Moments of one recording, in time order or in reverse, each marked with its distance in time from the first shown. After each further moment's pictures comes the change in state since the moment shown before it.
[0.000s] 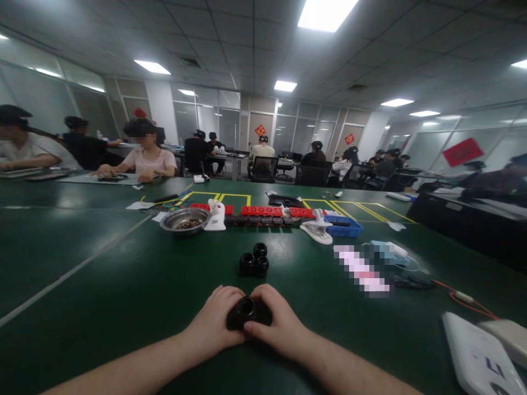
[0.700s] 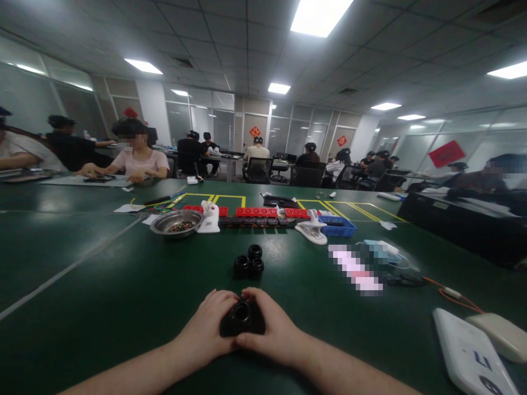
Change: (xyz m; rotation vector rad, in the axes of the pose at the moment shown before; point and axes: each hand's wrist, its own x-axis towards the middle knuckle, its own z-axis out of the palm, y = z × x) left_hand 0.000 -0.005 0.003 0.019 -0.018 0.000; right_hand -0.004 0.001 0.000 0.073 -0.052 0.075
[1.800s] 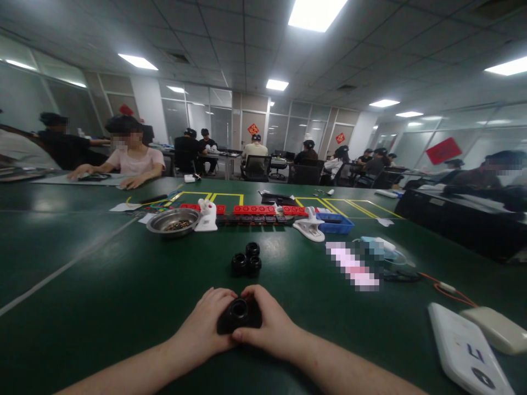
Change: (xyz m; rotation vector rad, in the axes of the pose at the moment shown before) left_hand 0.000 0.002 -0.001 -0.013 0.000 -0.013; right_hand 0.002 0.002 0.001 0.000 0.029 0.039
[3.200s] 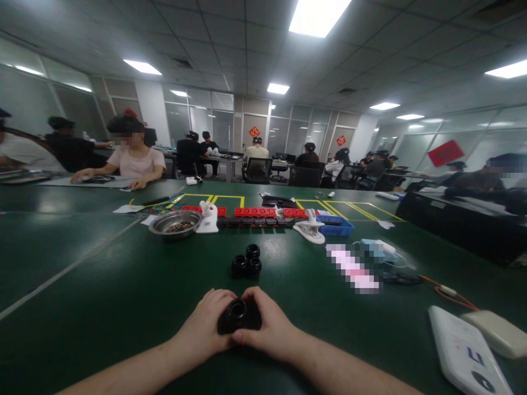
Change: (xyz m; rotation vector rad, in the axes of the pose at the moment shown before) left_hand 0.000 0.001 0.001 0.025 0.000 -0.024; right_hand 0.001 -0.004 -0.001 -0.033 -0.029 0.000
